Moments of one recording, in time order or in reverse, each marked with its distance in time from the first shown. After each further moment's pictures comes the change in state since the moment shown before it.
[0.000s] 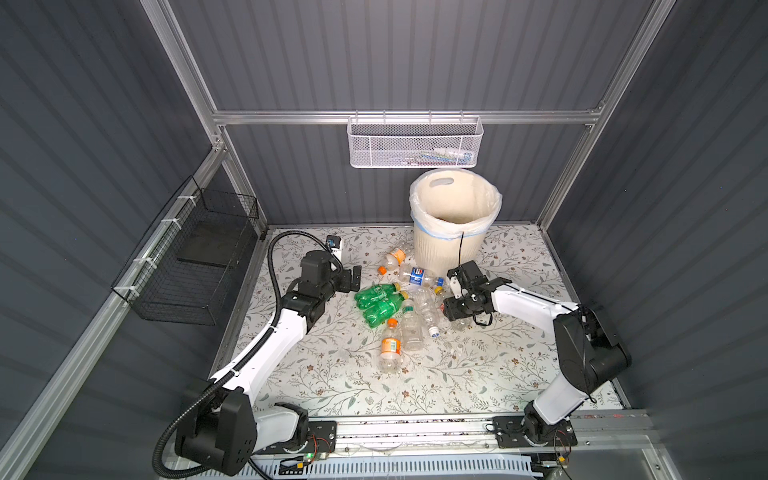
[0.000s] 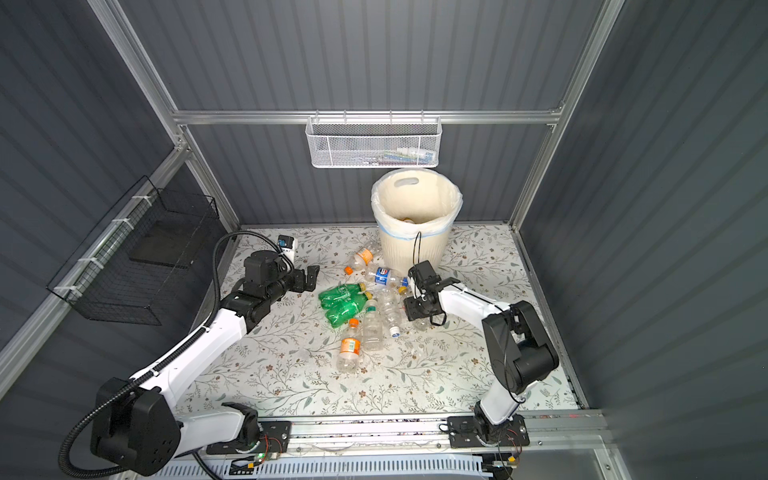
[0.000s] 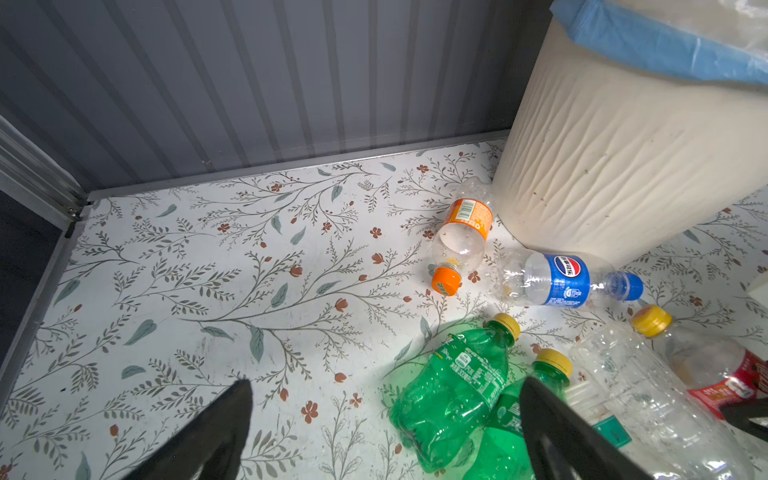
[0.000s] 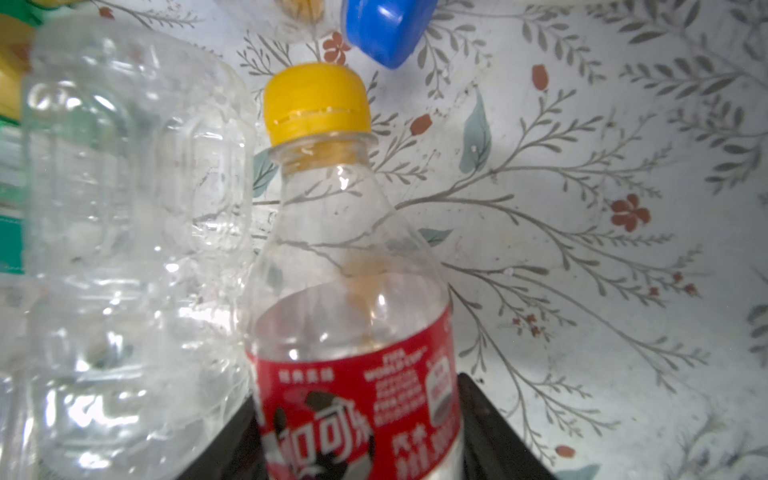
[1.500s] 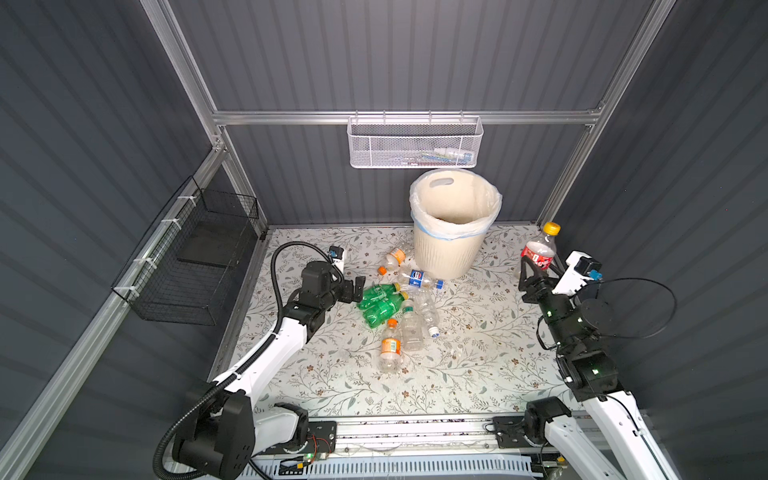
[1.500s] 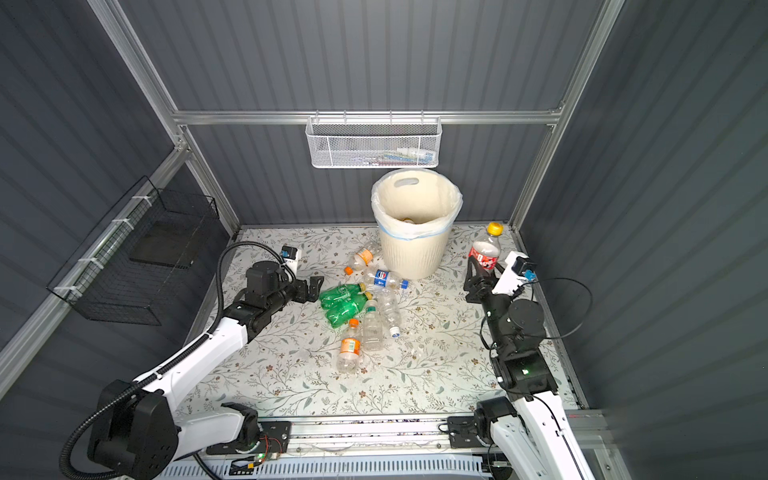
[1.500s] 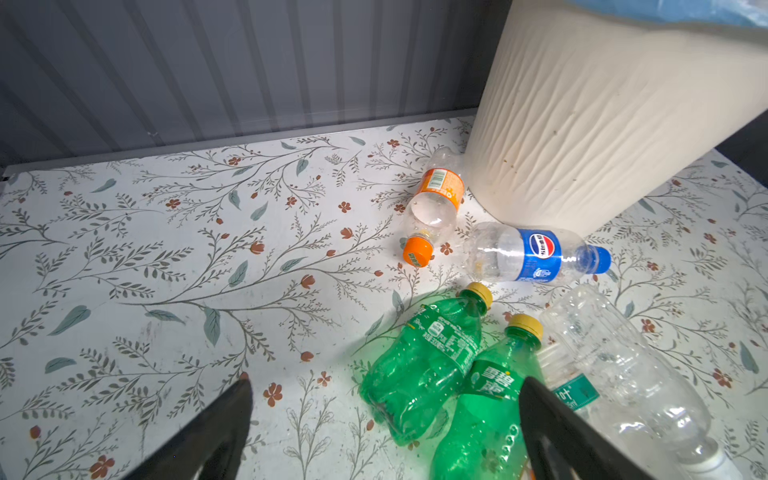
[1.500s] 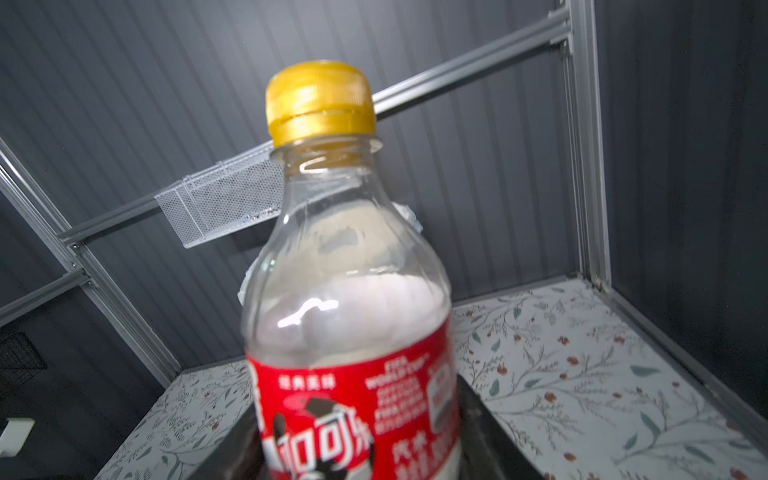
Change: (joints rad) left arm 0.000 -0.050 -0.121 0.072 0.098 -0.013; right arm -0.254 -1.070 -0.325 0.556 0.142 0.164
